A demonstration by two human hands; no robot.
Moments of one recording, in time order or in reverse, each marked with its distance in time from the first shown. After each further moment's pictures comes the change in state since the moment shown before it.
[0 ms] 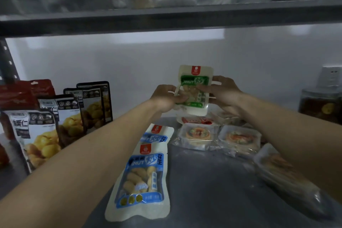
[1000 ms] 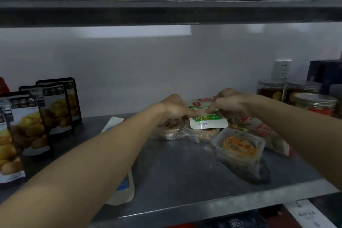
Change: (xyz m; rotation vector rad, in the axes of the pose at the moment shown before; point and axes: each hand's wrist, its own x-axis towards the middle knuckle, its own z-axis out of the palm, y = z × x) left_hand -0.025 0.020 0.093 0.316 -0.362 -0.056; right_hand -0.055 -0.004 -0.097 -0.824 -0.028 0.364
